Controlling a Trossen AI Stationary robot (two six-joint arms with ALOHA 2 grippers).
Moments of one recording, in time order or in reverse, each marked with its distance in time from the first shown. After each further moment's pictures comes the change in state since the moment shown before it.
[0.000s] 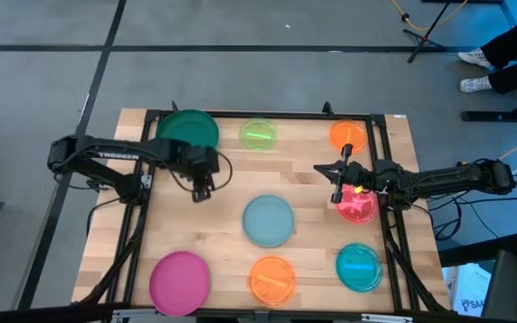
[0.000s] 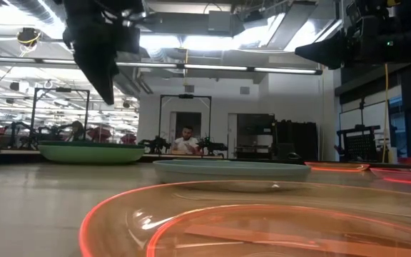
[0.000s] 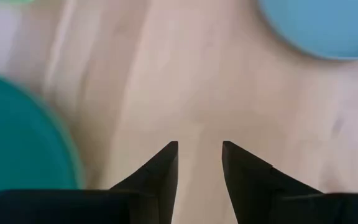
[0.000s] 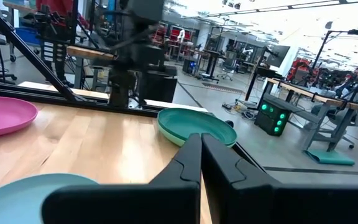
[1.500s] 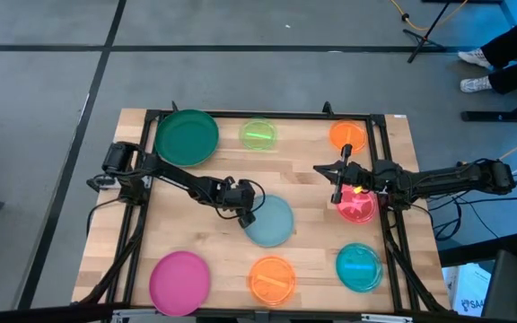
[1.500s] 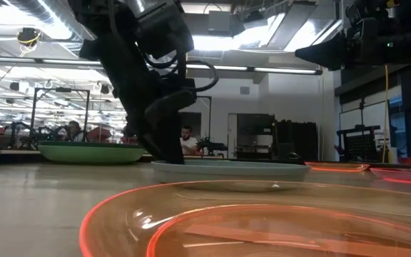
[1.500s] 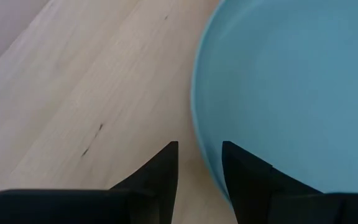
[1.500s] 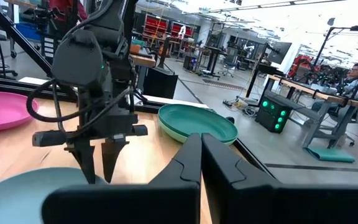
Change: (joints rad) left arm -0.205 0.546 0.000 0.691 -0.187 -0.444; right arm 0.000 0.000 0.000 -0.017 0.000 0.001
